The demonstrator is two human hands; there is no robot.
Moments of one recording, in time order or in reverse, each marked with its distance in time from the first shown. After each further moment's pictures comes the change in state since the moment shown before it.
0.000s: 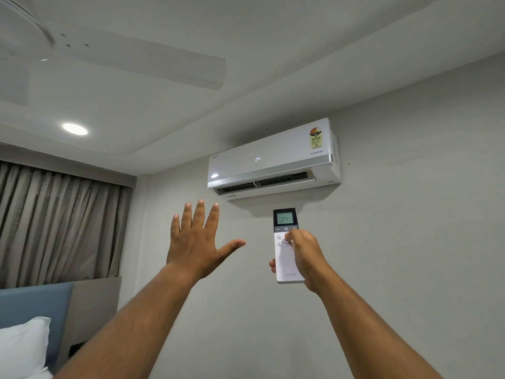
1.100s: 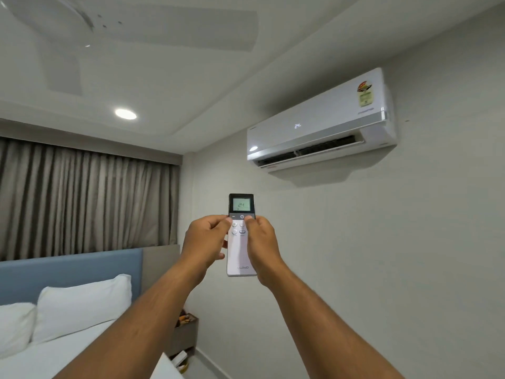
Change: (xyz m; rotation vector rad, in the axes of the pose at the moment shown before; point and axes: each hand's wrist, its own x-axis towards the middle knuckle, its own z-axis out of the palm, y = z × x) left_hand -0.065 -0.039 -0.024 -0.978 -0.057 -0.533; right_hand -0.050 0.045 0.160 0.059 -0.206 -0.024
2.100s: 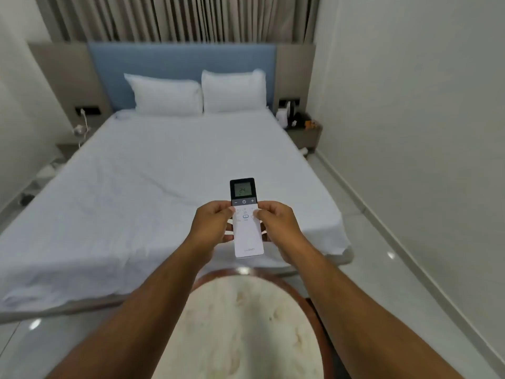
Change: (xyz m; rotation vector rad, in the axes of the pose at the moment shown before) left_hand -0.283 -0.278 -0.168 0.119 0.327 -0.966; right_hand -0.232 0.309 0.152 -0.047 -0.613 0.722
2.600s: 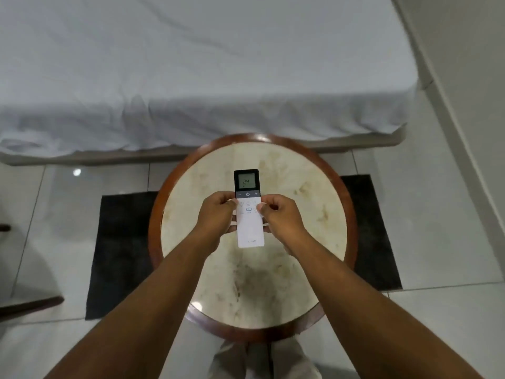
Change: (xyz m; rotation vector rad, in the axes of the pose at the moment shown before) left_hand -0.034 -0.304 -0.006 0.040 0.039 -0.521; right_hand -0.040 0.305 0.068 -0.165 -0.110 0.457
